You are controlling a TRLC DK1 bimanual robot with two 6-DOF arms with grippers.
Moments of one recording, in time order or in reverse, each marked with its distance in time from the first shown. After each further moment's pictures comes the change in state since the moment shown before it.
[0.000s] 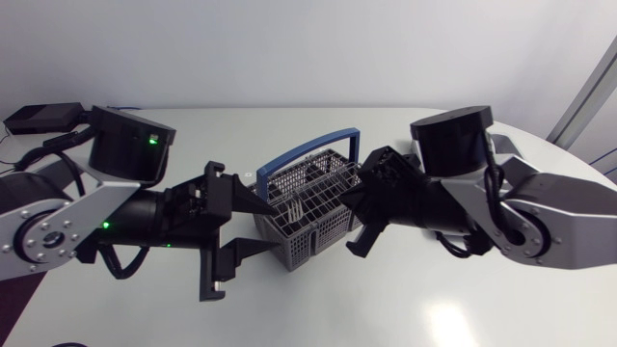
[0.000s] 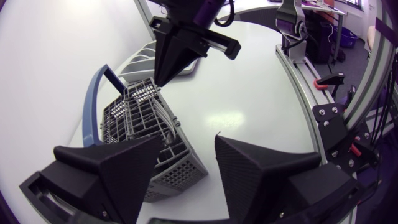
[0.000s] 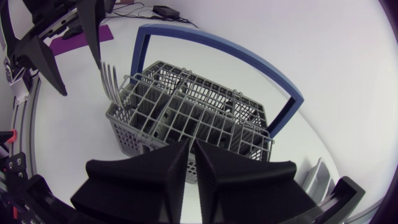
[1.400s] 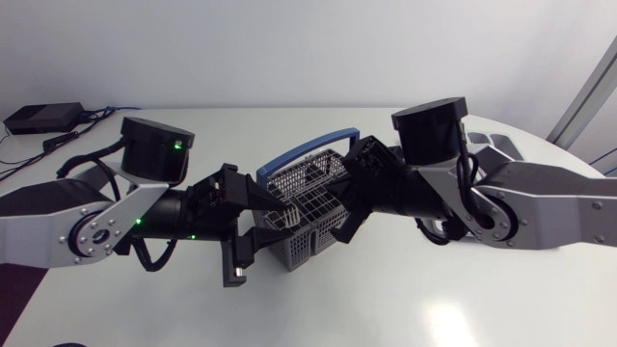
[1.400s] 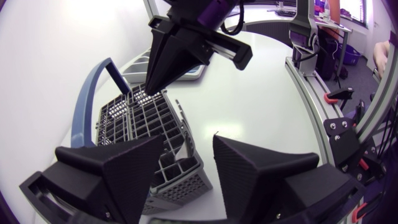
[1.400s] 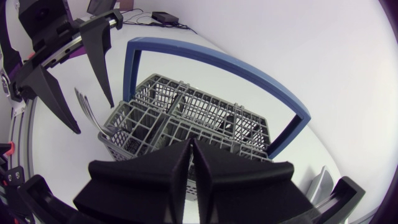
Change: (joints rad) left arm 0.019 0.140 -0.016 0.213 0.056 -0.107; right arm 0.009 0.090 0.062 0.055 -0.011 0.026
